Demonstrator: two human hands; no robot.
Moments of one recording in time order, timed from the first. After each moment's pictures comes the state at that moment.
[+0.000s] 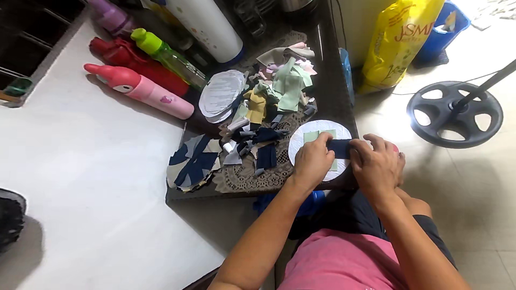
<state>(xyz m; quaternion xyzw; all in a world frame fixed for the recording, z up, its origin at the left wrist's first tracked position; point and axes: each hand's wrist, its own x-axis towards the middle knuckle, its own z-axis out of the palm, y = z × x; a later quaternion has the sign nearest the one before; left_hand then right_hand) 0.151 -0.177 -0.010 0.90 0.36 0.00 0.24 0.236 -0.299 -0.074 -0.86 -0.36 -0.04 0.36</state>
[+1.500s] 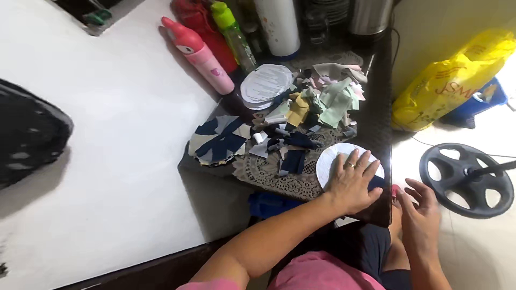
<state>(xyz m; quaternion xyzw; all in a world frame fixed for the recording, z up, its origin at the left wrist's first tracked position) 0.159 -0.177 -0.036 0.95 0.23 -0.05 0.18 0.255 -0.314 -0.067 -0.77 -0.25 0.13 0.57</state>
